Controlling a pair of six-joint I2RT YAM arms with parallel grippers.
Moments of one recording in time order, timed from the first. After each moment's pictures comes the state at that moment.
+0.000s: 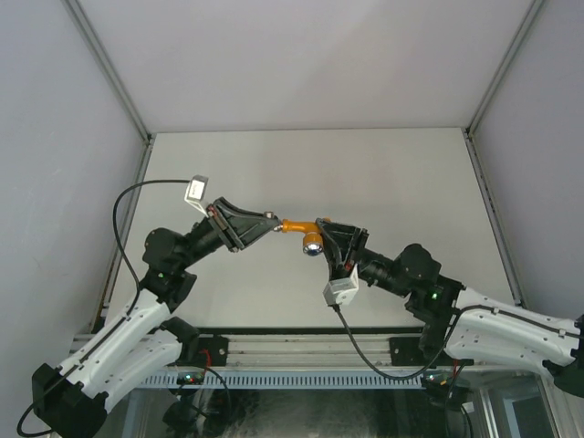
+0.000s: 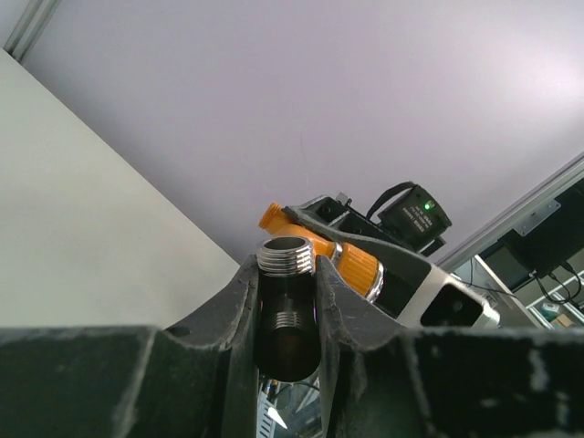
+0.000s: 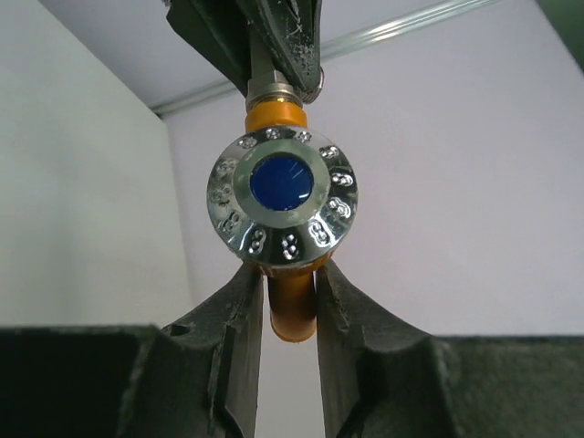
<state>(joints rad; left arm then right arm) -0.52 0.74 0.55 0.57 0.56 -1.05 1.12 0.77 0.56 0.37 -0.04 -1.33</state>
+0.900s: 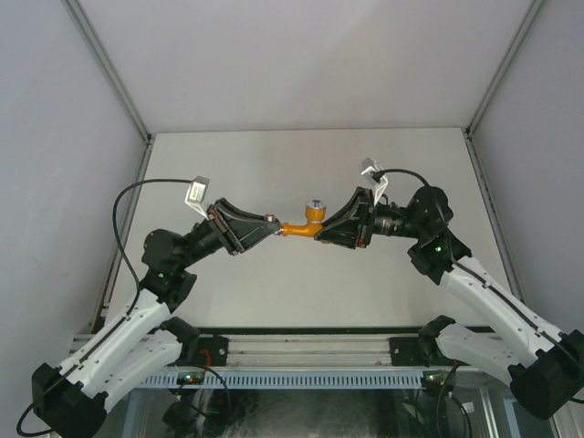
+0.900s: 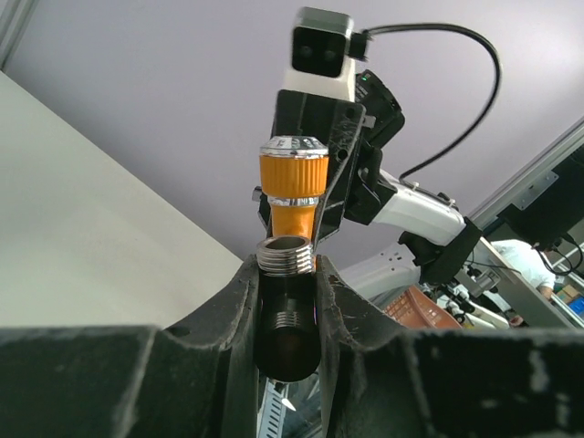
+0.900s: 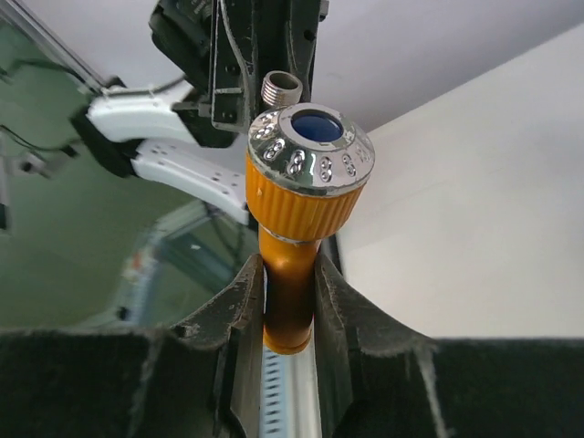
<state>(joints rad) -0.53 0.74 0.55 0.60 0.61 -1.01 0.56 0.96 0.81 0.25 -0.90 0.55</state>
